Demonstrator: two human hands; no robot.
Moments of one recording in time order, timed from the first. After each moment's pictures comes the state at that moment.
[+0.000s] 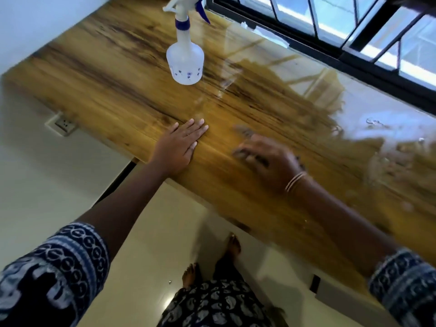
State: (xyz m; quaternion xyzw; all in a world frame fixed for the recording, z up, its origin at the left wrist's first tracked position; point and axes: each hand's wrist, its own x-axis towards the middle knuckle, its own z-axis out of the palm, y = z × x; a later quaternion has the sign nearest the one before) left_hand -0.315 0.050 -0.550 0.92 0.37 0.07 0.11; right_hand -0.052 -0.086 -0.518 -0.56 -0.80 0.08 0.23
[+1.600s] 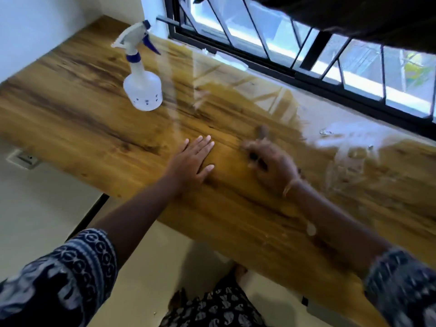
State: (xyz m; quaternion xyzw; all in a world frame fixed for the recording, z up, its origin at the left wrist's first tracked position) left_hand -0.200 0.026 -0.540 0.94 0.31 0.05 0.11; right_hand 0.039 -0.101 -0.506 -0.69 -0.67 0.09 0.25
